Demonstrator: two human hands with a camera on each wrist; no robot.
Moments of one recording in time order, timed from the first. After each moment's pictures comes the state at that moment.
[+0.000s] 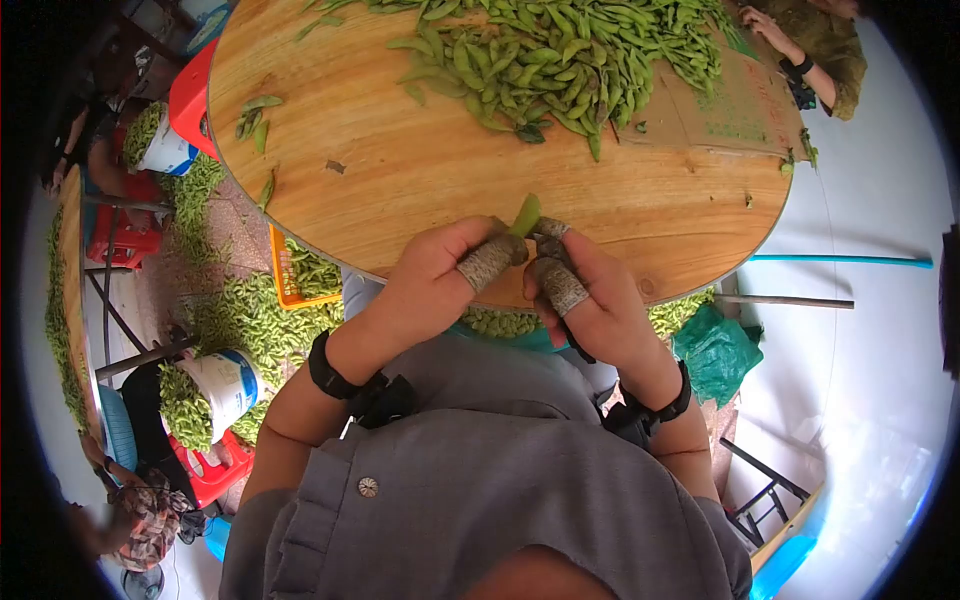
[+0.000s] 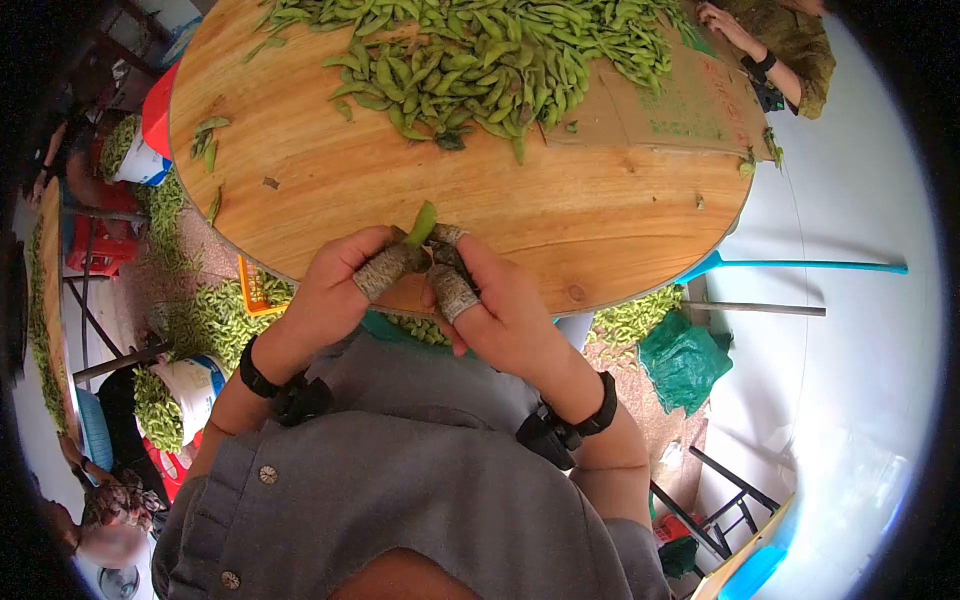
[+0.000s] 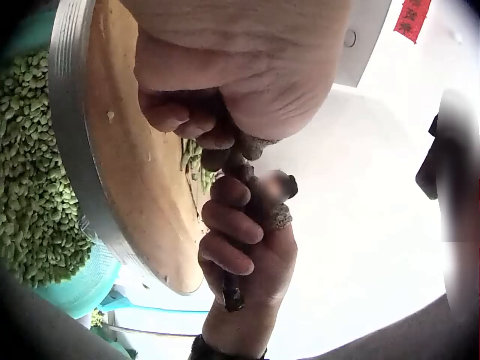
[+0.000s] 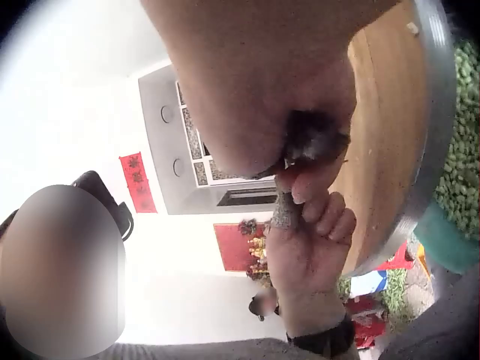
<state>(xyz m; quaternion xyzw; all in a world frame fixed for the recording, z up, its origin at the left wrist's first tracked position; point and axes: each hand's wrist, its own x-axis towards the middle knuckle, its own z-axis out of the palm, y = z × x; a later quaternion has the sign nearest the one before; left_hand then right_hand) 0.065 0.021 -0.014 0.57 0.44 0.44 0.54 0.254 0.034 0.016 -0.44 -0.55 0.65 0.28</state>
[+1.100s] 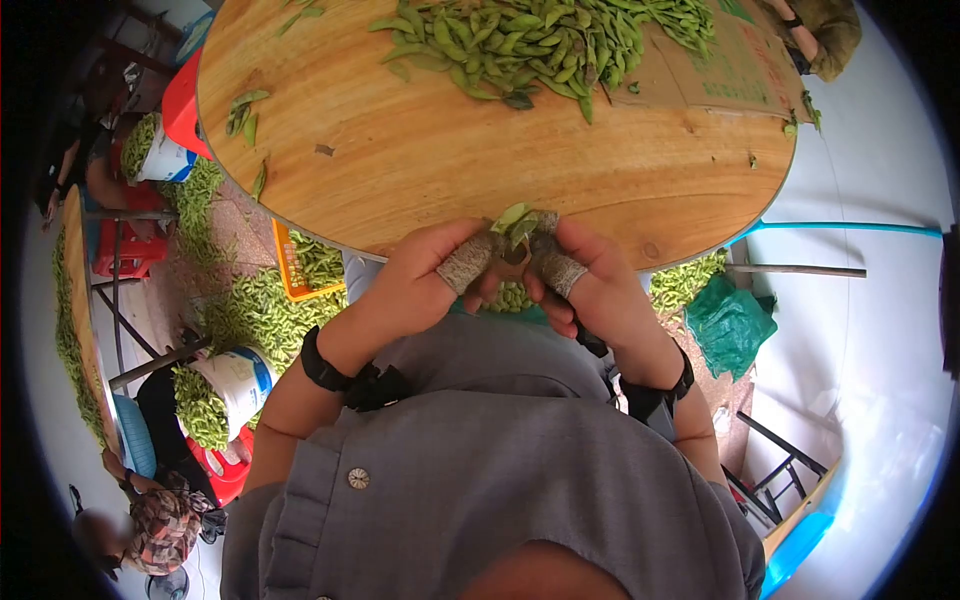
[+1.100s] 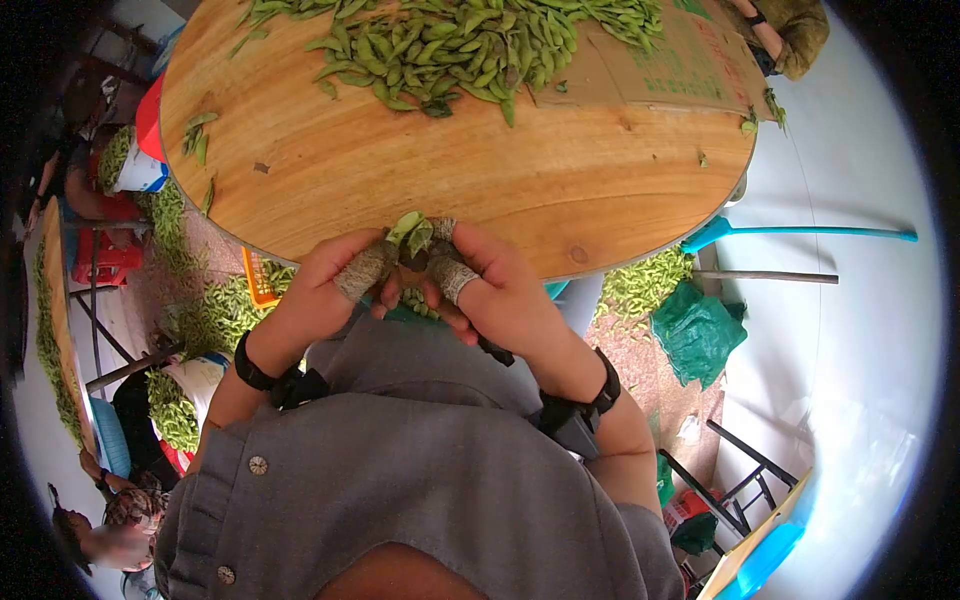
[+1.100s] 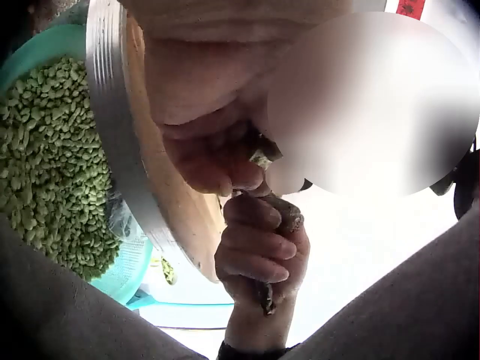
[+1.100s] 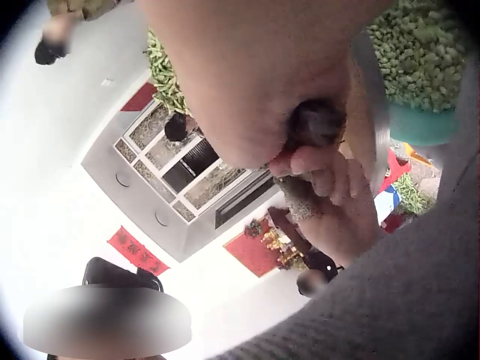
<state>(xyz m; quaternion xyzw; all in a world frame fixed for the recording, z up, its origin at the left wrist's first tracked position) 0.054 0.002 -0.018 0.46 0.41 0.33 0.71 0.265 0.017 0.008 -0.40 -0.38 0.79 0.25</state>
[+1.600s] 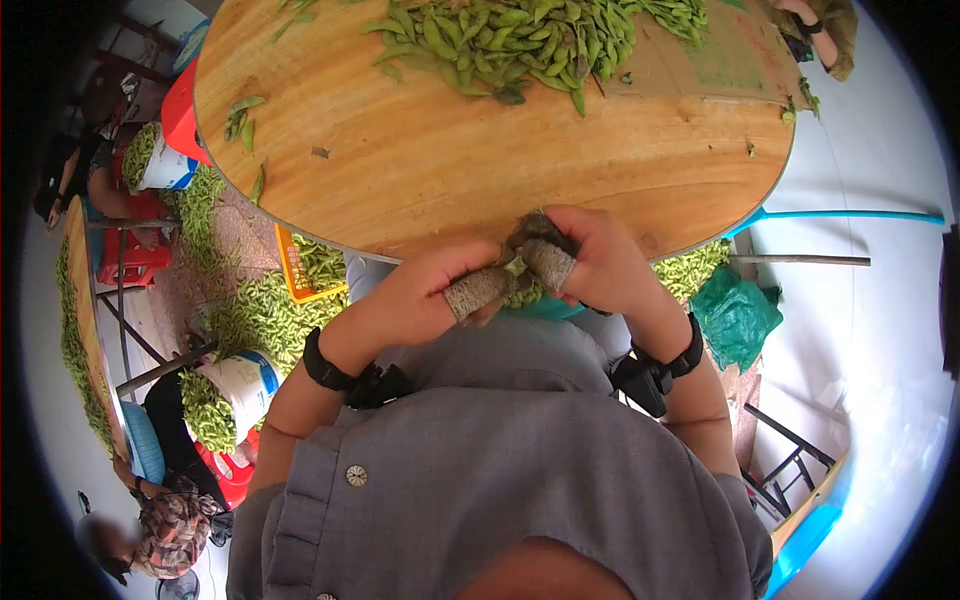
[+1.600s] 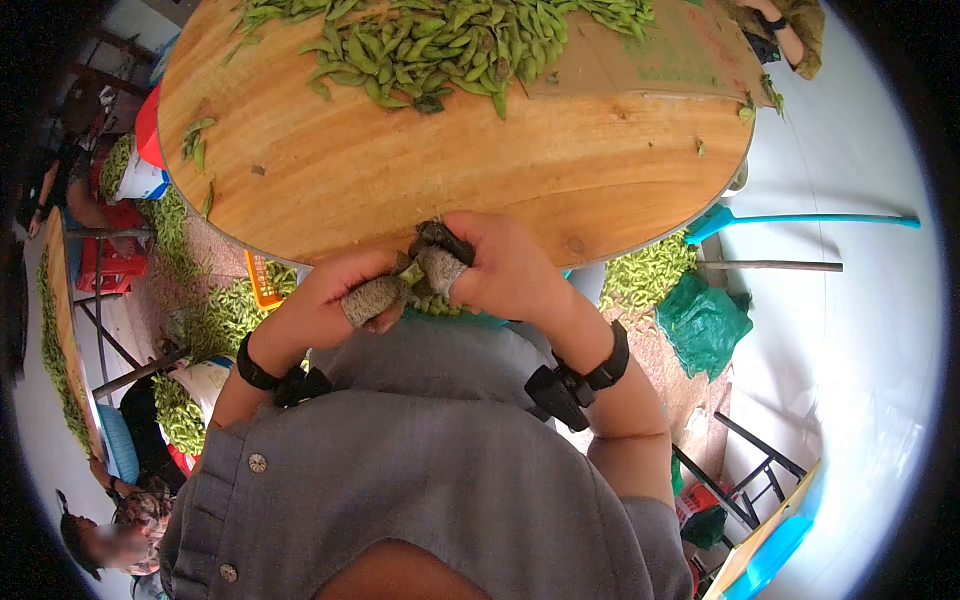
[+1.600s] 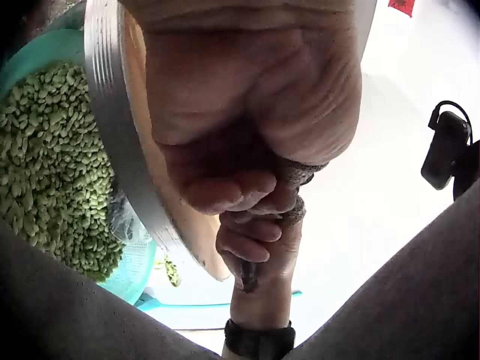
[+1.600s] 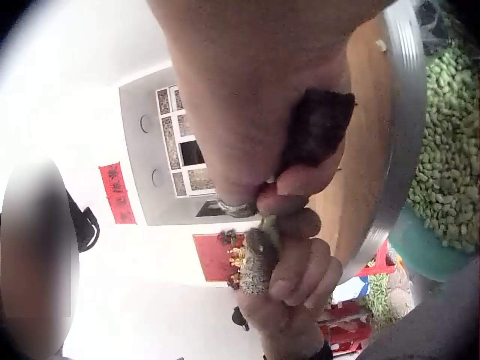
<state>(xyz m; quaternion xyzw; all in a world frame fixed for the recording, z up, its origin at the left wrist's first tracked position) 0.057 -0.003 -0.012 0.56 0.35 0.26 0.70 0.275 0.038 -0.004 -0.45 -0.65 0.59 0.17</state>
